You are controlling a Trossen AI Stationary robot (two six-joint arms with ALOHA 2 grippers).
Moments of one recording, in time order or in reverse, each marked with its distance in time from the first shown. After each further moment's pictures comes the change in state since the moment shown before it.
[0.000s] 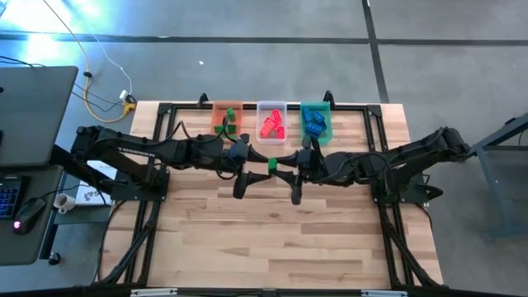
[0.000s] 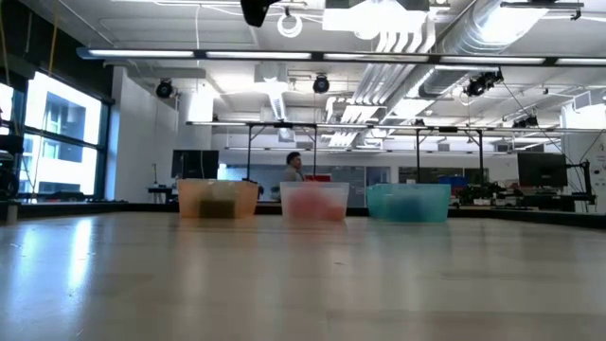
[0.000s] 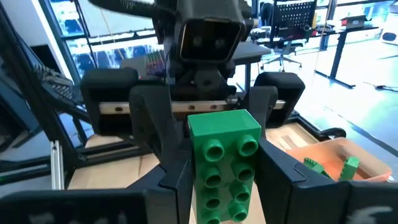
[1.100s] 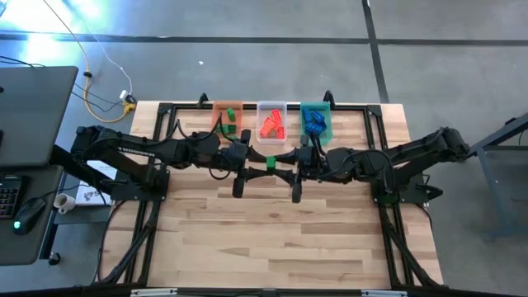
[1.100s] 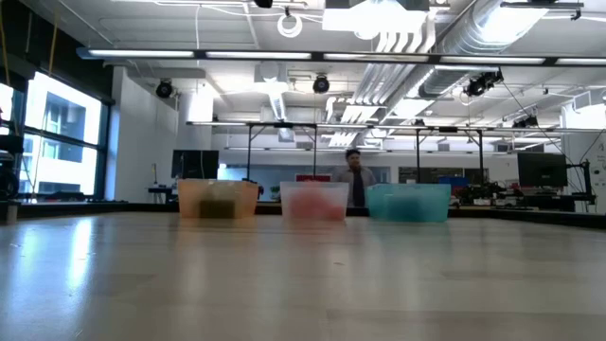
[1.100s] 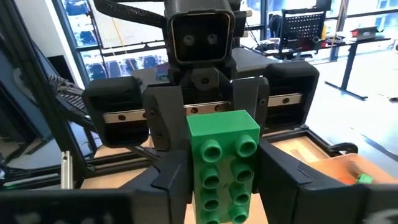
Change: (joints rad) left arm 0.001 0.000 0.000 0.116 0.041 0.164; right arm -0.022 0.000 0.000 0.065 -0.065 -0.023
